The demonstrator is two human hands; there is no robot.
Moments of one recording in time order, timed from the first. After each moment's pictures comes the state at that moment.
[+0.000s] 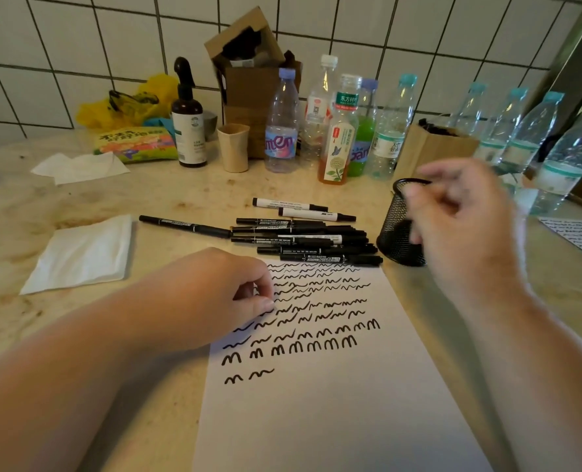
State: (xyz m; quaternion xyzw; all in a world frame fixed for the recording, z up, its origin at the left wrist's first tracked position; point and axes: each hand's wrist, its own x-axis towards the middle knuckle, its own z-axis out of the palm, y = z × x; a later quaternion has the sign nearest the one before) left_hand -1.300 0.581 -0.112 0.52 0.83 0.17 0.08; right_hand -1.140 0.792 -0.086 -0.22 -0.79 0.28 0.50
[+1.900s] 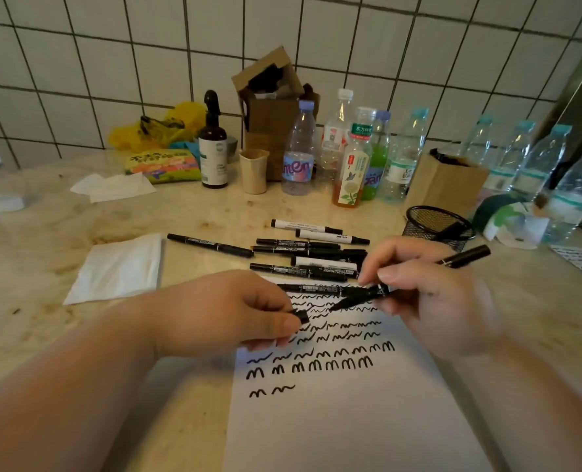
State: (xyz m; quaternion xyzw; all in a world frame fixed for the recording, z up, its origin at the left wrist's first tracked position) left_hand -1.303 0.565 -0.089 0.55 0.72 0.29 0.32; right_hand -1.142 0.749 -0.080 -0.04 -0.77 0.59 0.25
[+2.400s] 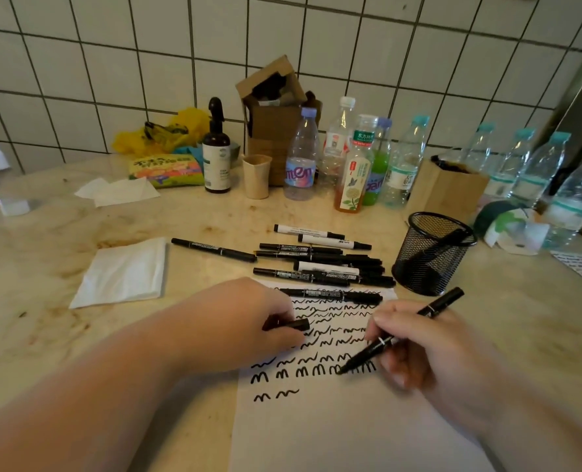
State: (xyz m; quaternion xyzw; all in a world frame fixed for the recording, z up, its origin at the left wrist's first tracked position) left_hand -1.298 0.573 -0.104 0.55 0.82 0.13 0.10; right_hand -1.116 0.727 -0.105 -0.21 -0.69 0.68 0.14
